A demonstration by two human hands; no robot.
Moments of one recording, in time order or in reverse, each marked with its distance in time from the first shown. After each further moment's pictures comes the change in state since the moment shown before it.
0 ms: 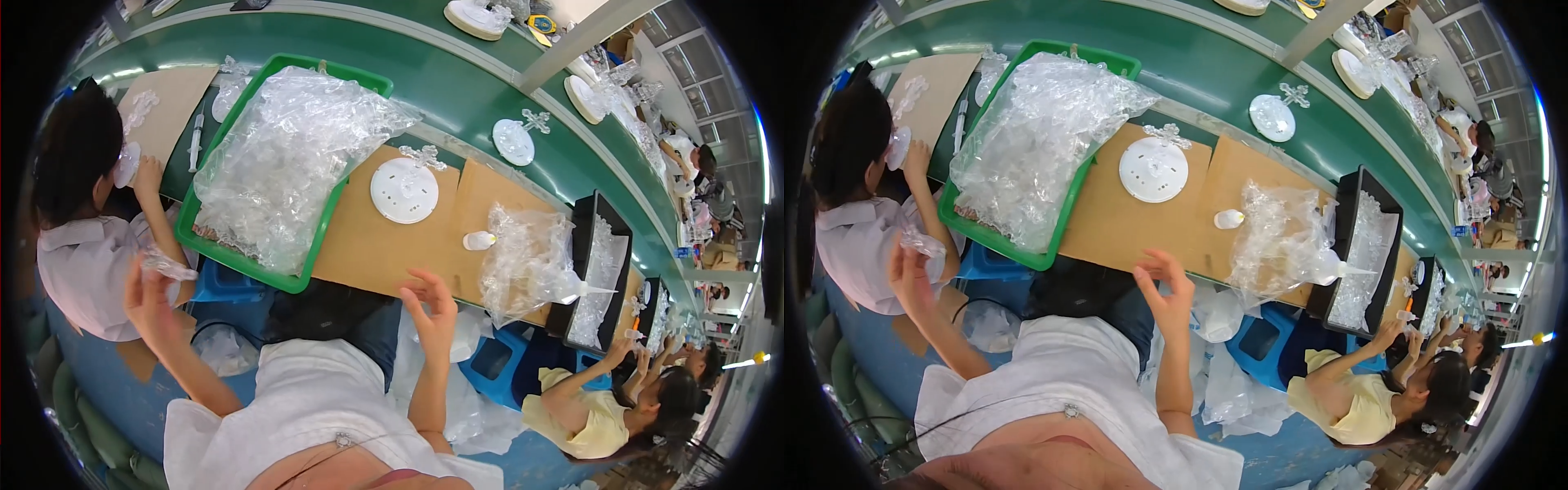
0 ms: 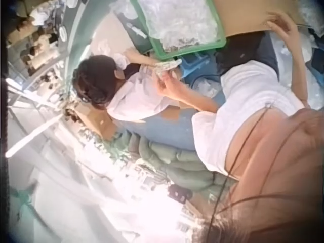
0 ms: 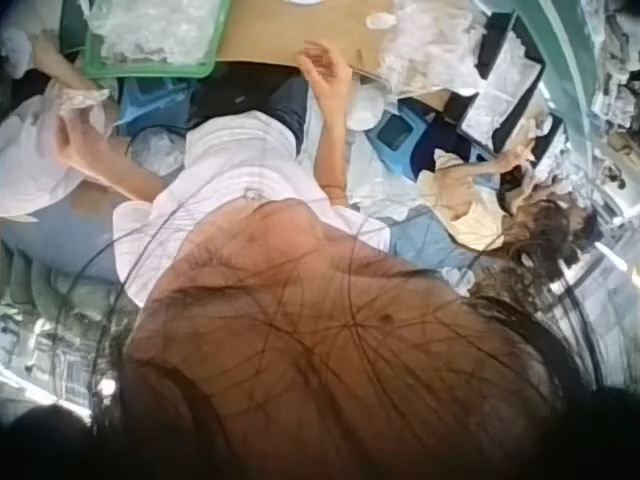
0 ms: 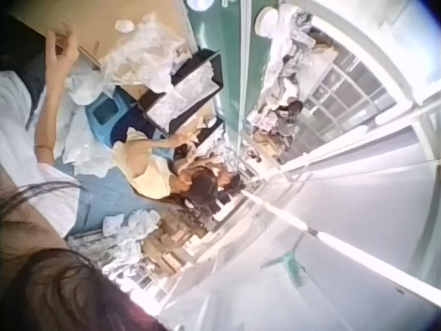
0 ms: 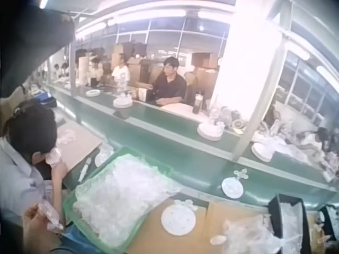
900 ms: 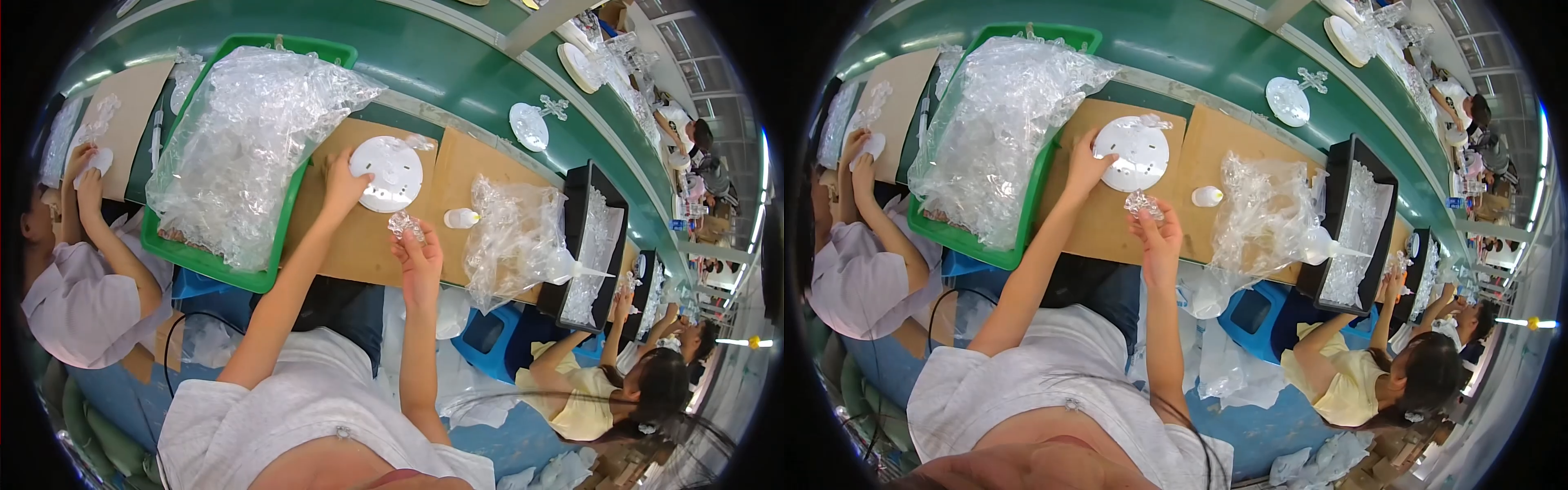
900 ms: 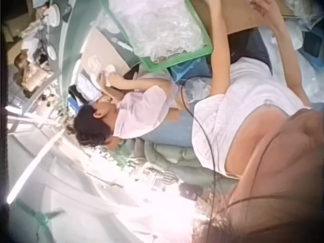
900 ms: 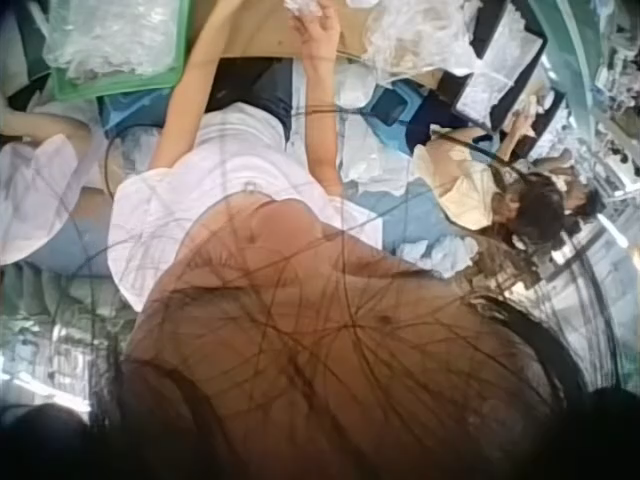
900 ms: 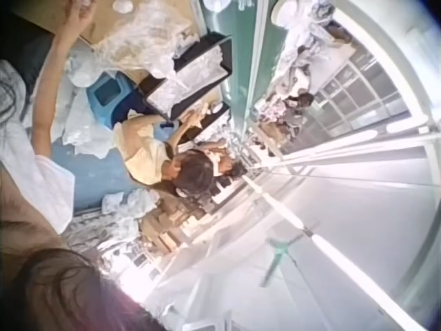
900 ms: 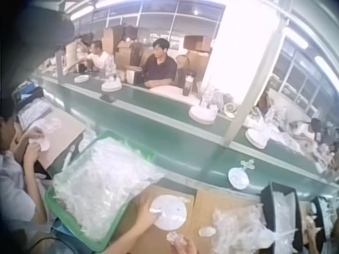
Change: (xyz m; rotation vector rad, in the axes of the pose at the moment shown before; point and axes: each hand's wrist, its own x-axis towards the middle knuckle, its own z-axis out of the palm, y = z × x) left_hand -0.033 -0.198 0.307 0.621 -0.594 -0.106; right_hand 0.061 0.056 -0.003 0.691 0.153 0.222
